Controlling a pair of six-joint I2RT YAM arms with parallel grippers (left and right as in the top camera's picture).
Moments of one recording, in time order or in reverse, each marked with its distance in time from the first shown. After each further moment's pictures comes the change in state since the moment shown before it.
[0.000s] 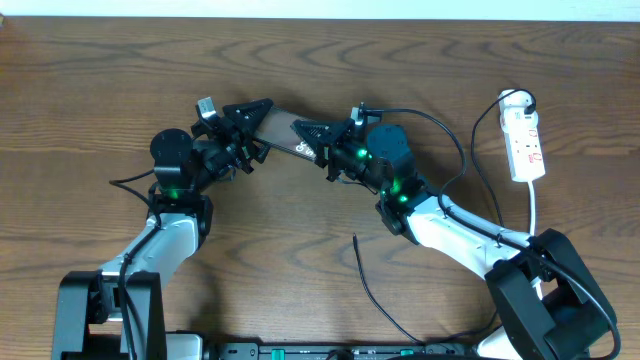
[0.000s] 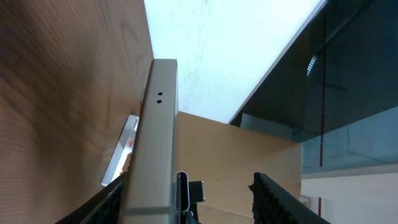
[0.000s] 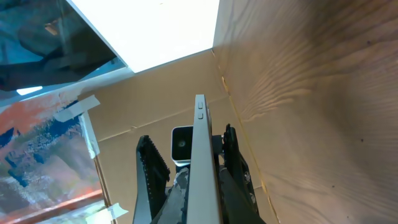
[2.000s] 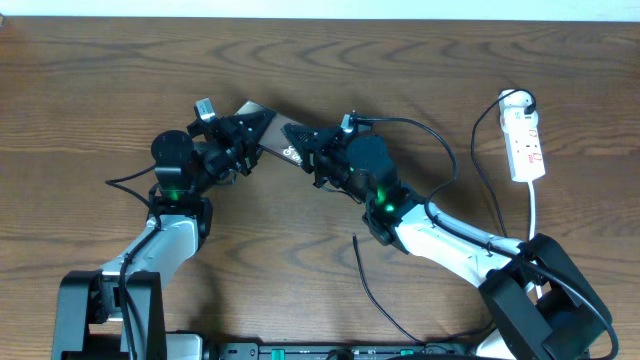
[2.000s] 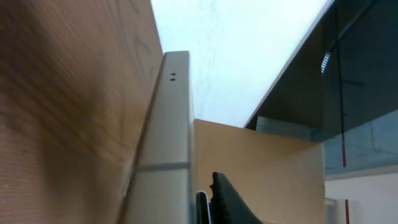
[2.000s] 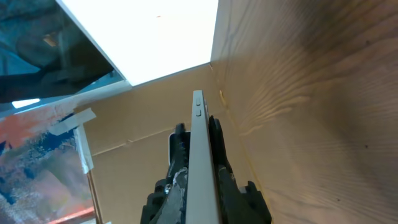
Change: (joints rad) left arm 0.002 0.000 -0.013 -0.041 -0.024 0.115; right arm 0.097 0.000 0.011 -0.039 0.174 0.006
